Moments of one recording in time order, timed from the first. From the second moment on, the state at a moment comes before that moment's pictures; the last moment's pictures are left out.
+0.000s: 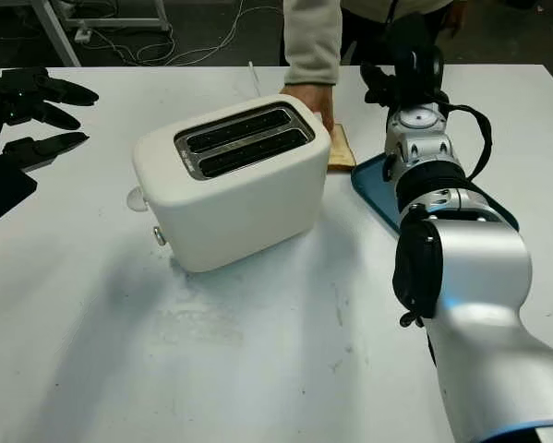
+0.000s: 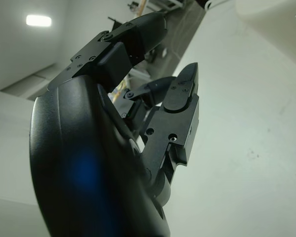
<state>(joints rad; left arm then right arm) -0.37 0.57 0.20 -0.16 0.21 0.02 -0.18 -1.28 -0.32 -0.23 1.34 -0.10 -0.03 -0.20</state>
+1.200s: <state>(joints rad) -0.08 0.35 0.29 -0.39 0.10 -0.01 -0.08 -0.77 -0.36 -0.05 0.90 -0.20 -0.54 -0.14</state>
